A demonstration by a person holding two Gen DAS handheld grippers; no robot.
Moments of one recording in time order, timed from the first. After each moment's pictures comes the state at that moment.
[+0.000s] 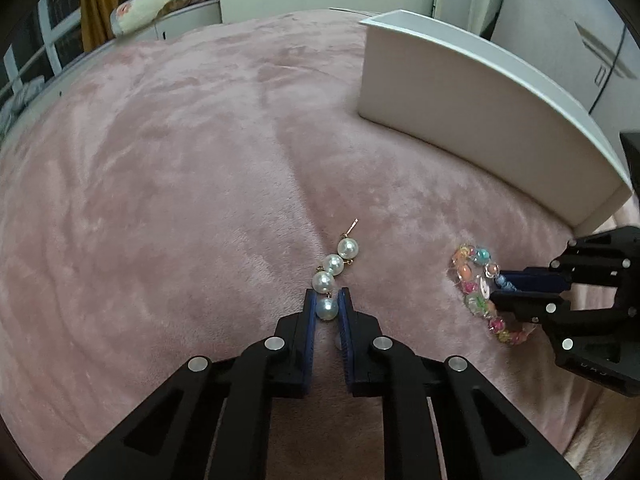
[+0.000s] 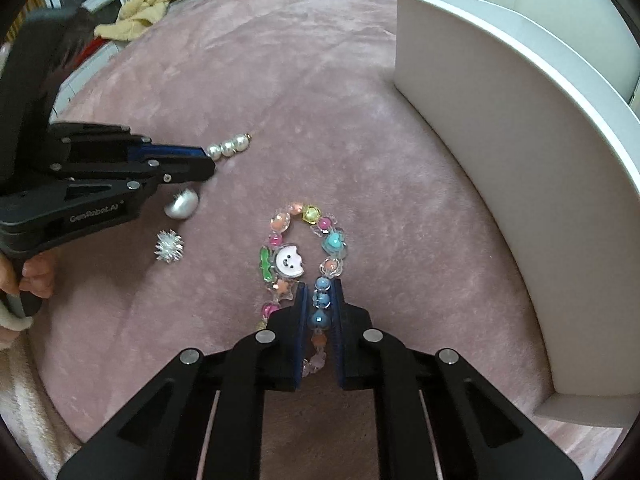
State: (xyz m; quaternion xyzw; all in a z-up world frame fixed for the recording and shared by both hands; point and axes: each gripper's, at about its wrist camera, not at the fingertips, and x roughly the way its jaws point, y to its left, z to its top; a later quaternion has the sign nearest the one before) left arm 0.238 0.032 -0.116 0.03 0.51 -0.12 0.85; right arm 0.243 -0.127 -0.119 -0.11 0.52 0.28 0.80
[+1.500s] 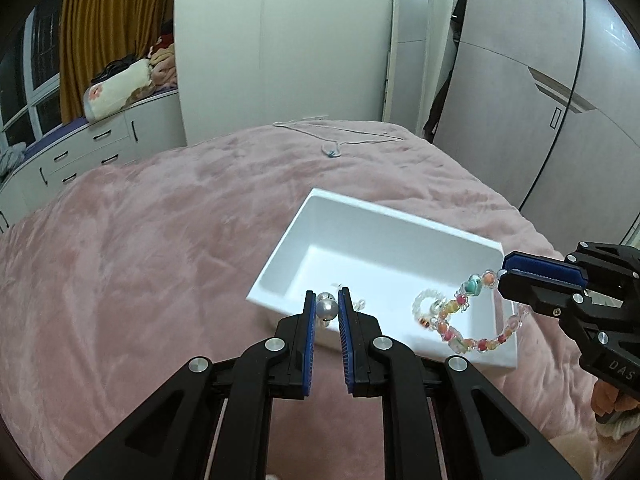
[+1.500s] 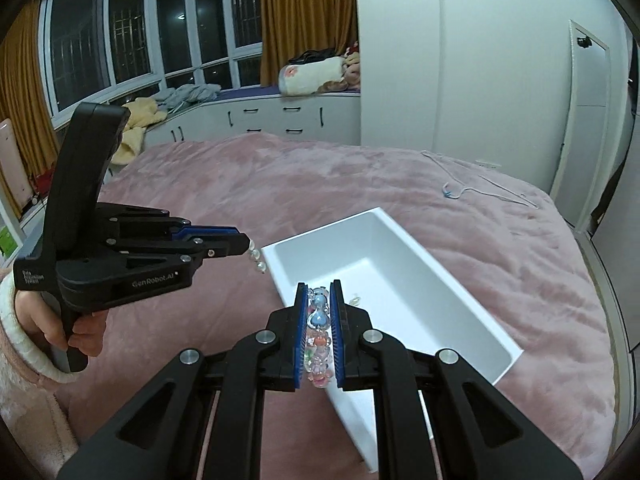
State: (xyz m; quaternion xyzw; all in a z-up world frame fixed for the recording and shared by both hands) left arm 0.297 -0.068 0.055 0.04 0.39 -0.18 0.90; right arm 0.264 -0.235 0.068 -0.04 0.34 0.23 0.91
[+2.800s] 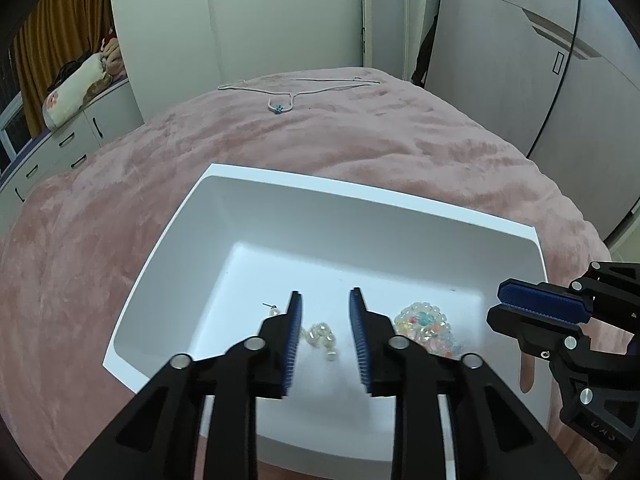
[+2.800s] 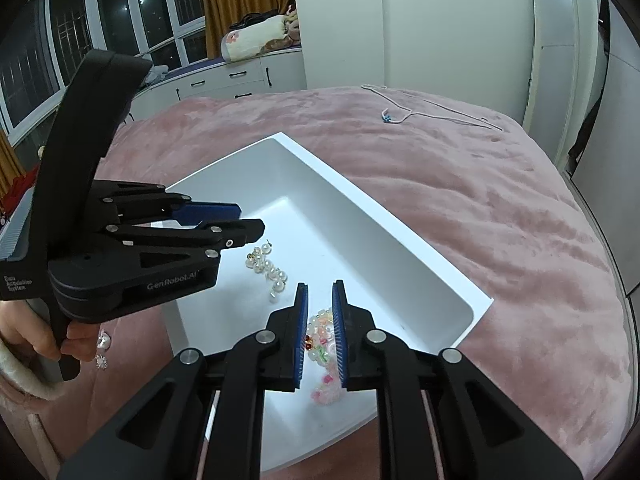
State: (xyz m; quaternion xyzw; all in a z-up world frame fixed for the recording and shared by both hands) left arm 0.371 -0.184 -0.024 0.10 0.45 -0.19 0.87; right arm 0.310 -0.306 -0.012 -0.01 0.41 0.16 0.90
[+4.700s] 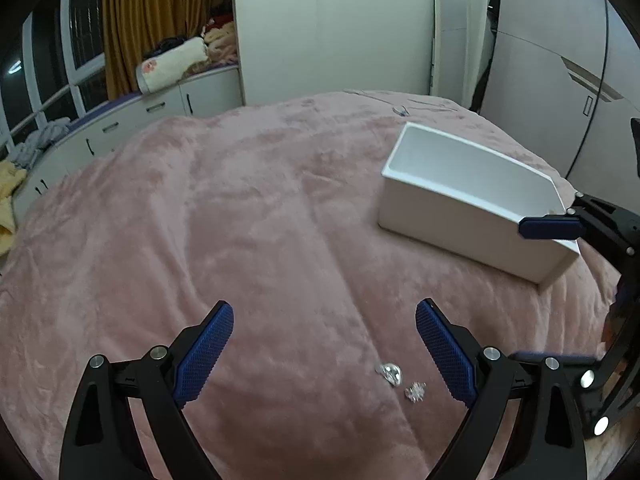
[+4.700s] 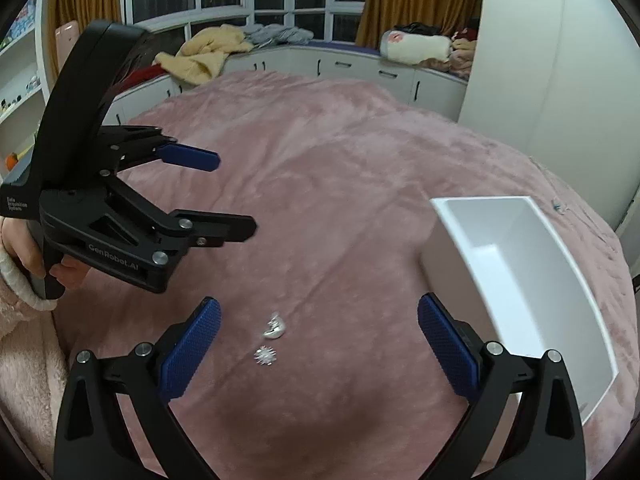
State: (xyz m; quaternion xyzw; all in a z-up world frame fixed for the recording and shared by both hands) left arm 0.205 0.071 0.004 0.05 0.41 -0.11 0.90; right arm 0.211 -0.084 -0.001 -0.16 0.37 0.34 0.85
